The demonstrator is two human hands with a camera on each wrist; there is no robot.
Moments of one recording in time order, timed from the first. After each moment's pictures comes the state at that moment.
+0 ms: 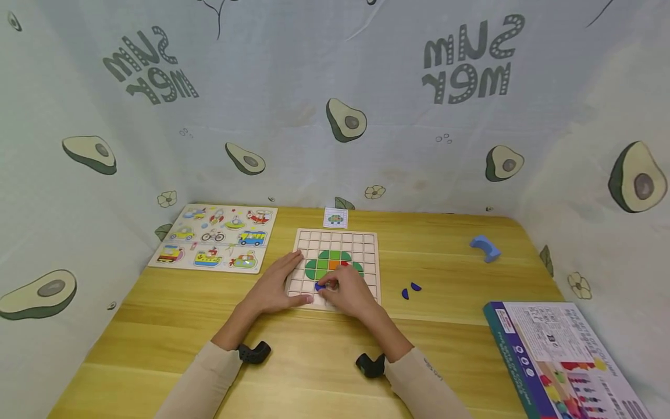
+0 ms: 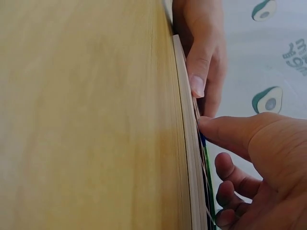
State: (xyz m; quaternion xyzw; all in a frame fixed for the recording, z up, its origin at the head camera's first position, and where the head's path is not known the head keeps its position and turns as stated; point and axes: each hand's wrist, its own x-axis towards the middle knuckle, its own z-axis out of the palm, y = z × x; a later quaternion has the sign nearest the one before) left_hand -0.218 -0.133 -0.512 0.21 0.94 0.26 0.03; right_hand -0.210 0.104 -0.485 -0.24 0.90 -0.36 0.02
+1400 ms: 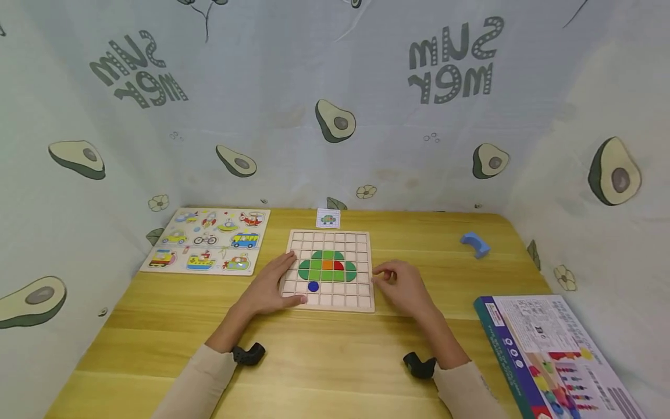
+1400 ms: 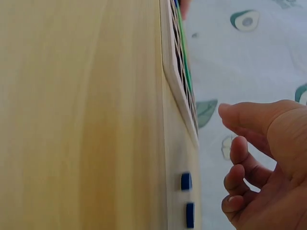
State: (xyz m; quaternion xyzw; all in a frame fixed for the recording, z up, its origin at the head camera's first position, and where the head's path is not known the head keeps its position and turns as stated) left_hand -0.215 -0.133 -0.509 0.21 0.94 0.26 0.04; right_hand -0.190 0.217 -0.468 -0.07 0.93 -0.35 -0.01
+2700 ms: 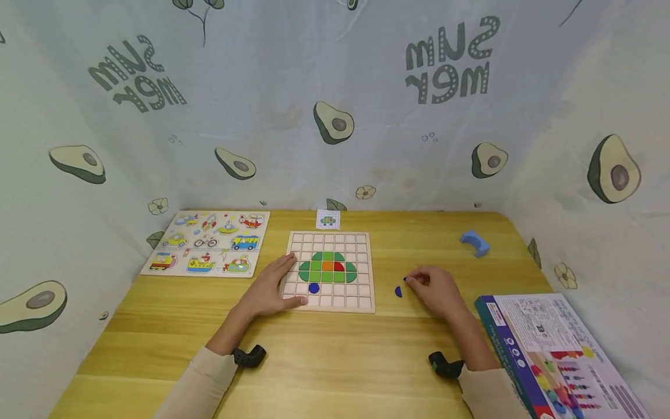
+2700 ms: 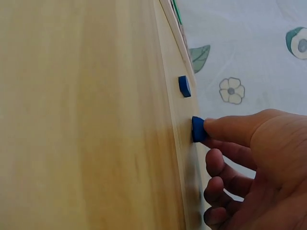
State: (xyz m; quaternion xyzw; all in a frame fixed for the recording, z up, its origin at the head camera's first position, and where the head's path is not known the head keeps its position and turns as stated) left_hand -0.214 -0.132 -0.511 0.21 0.94 0.27 0.03; right_hand -0.188 0.285 -0.476 -0.05 0.95 -0.32 0.01
